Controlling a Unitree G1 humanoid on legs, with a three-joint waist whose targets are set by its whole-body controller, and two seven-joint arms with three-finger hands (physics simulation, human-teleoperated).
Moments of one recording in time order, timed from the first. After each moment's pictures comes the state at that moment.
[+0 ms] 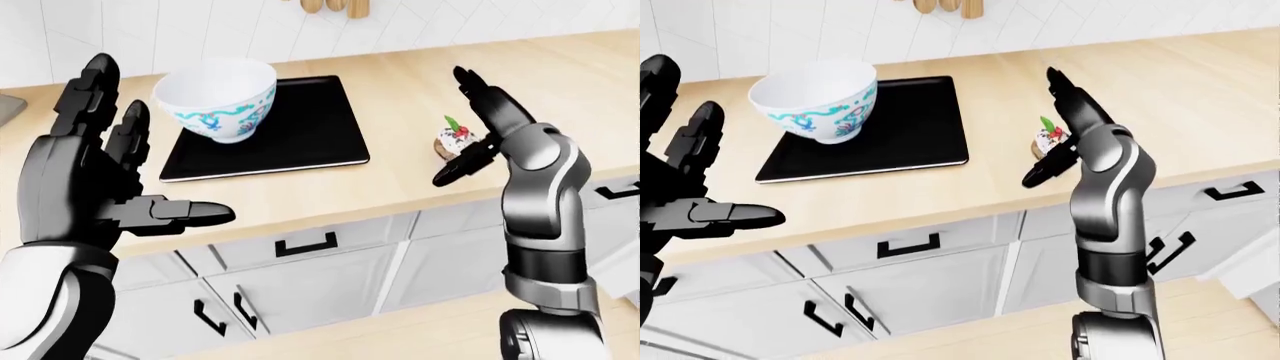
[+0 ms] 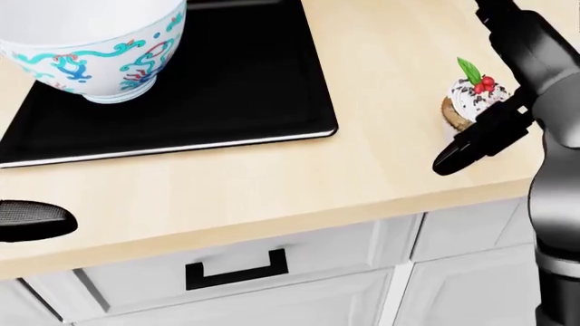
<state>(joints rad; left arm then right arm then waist) -0.37 0.43 0.49 -0.98 -0.63 1.14 0.20 -0.74 -0.39 -0.13 -0.01 -0.78 0.55 0.65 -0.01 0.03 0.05</state>
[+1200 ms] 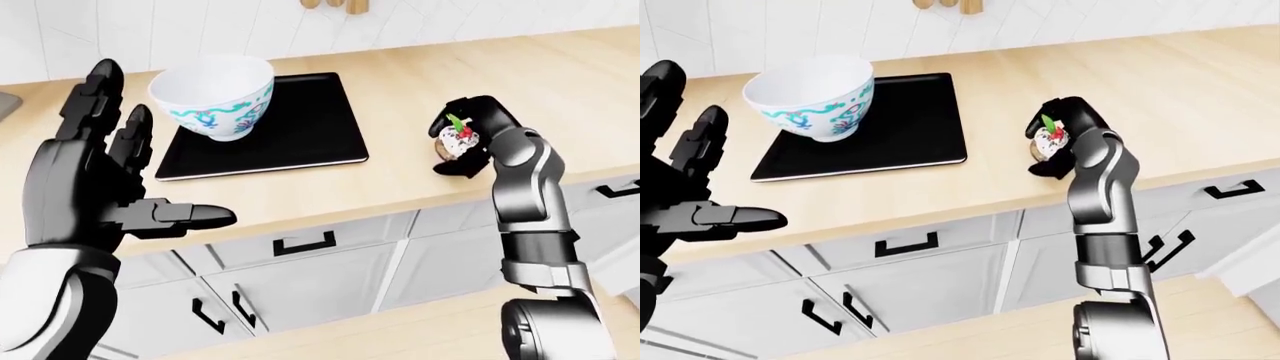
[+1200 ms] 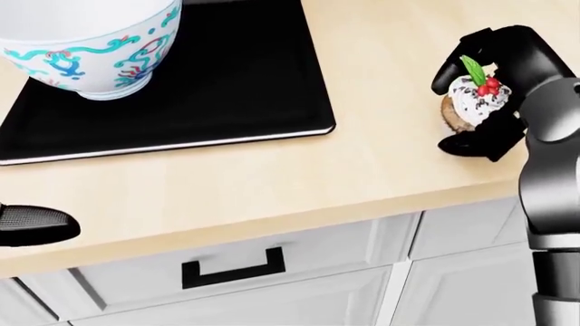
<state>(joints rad) -0.36 0.42 0.49 -0.98 -0.61 1.14 0.19 -0.80 -0.41 -0.12 0.28 -0.73 0.47 0.47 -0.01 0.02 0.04</state>
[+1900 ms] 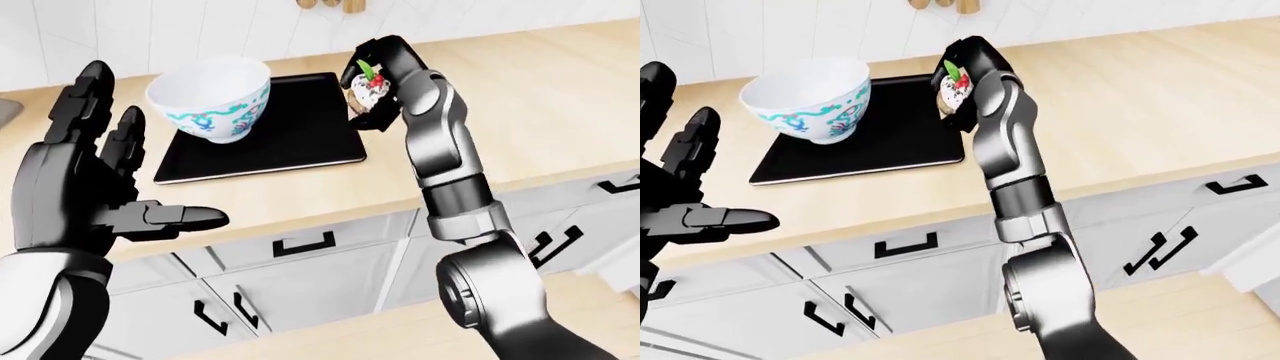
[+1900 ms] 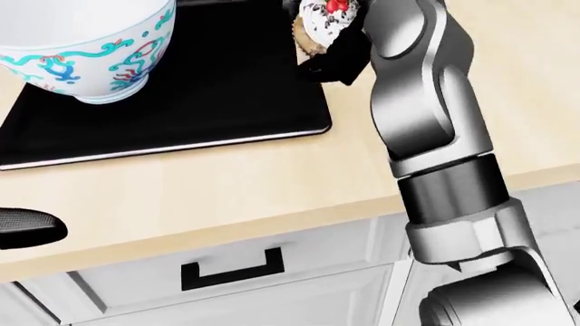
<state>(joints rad) -0.34 0.42 0.52 -0.98 -0.61 1.12 0.16 -1.17 -0.12 0.01 0.48 -0.73 0.51 0.33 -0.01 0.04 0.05</state>
